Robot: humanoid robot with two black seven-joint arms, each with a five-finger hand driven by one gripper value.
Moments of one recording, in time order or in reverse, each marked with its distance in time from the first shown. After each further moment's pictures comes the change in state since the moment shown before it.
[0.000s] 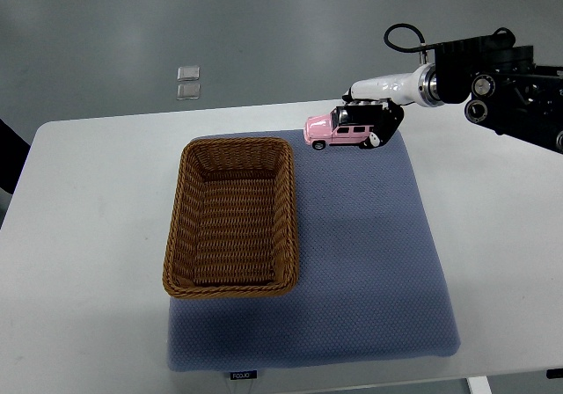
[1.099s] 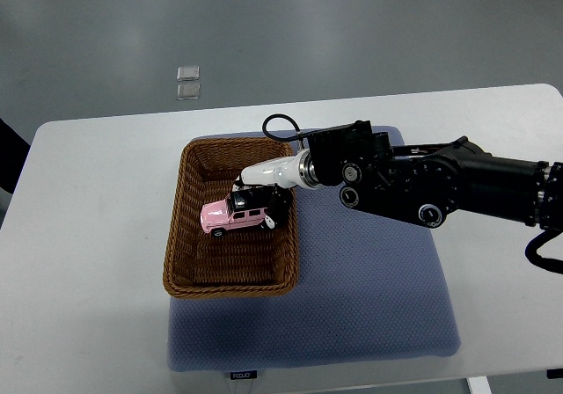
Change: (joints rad) left arm 0.000 0.000 0.000 0.000 0.000 0.000 0.000; right arm -0.150 0.422 -0.008 -0.135 -0.038 -0.082 -0.006
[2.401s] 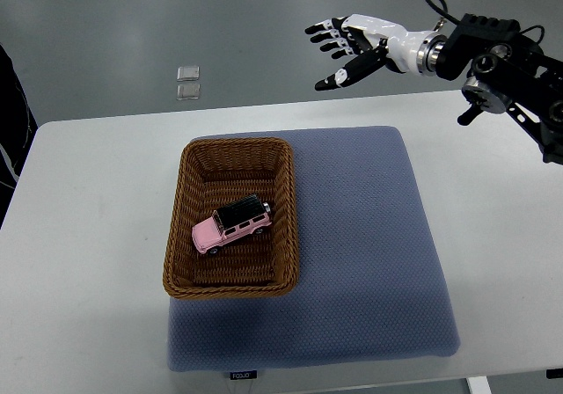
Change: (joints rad) left arm 0.000 0.000 0.000 0.000 0.000 0.000 0.000; right arm -0.131 -0.308 0.592 -0.074 0.404 -0.028 0.062
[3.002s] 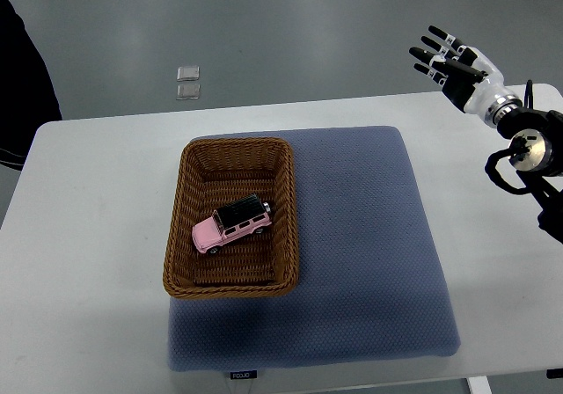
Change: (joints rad) left arm 0.001 0.000 0.000 0.000 0.000 0.000 0.000; right arm -0.309 0.069 0.311 -0.228 0.587 -0.098 0.216
